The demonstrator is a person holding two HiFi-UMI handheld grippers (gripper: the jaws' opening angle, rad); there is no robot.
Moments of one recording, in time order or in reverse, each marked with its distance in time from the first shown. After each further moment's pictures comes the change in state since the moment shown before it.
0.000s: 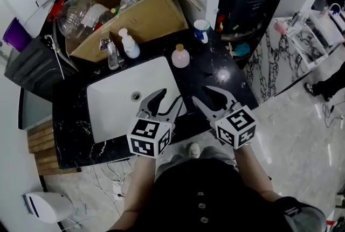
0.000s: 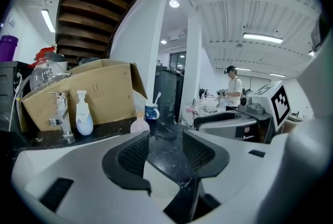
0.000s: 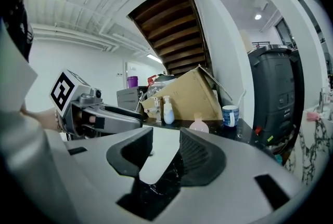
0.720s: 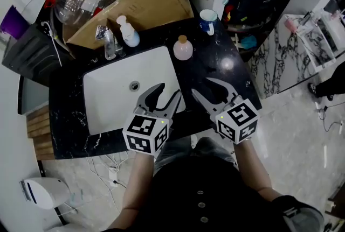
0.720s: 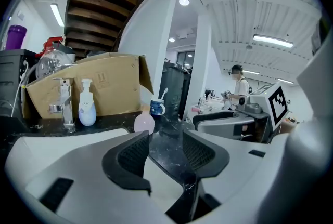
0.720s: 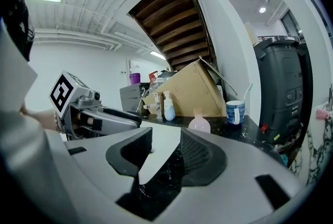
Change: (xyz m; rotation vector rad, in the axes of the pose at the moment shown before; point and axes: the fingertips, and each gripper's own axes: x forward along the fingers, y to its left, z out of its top) left arm 0.020 0.018 -0.015 -0.071 0.016 0.054; right arm 0.026 -0.021 -0.009 0.002 0.035 0.068
